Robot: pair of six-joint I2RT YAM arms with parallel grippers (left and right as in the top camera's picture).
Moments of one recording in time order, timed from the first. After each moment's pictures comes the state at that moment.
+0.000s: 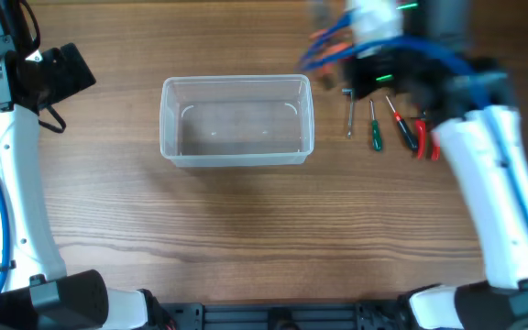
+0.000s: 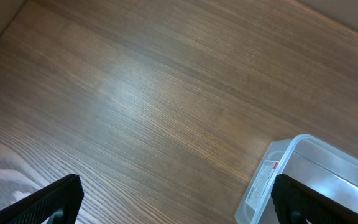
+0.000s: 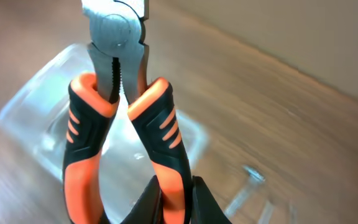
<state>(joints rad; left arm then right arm) 0.22 1.61 1.81 -1.20 -0.17 -0.26 0.34 1.60 1.70 -0.90 -0.23 -0.27</state>
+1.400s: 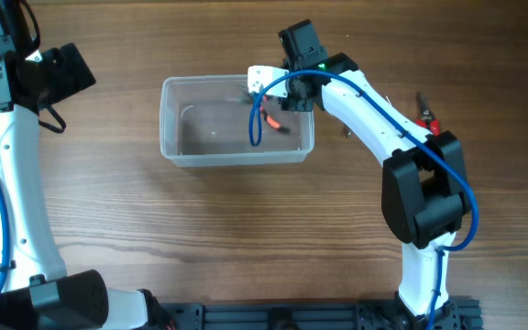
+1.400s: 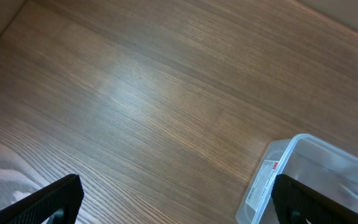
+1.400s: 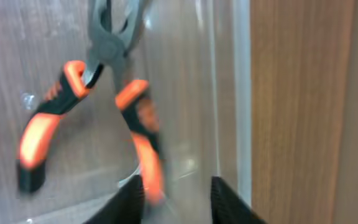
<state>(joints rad) 0.22 1.61 1.81 -1.20 -0.17 -0.26 0.45 2.12 1.69 -0.61 -0.03 -1.11</state>
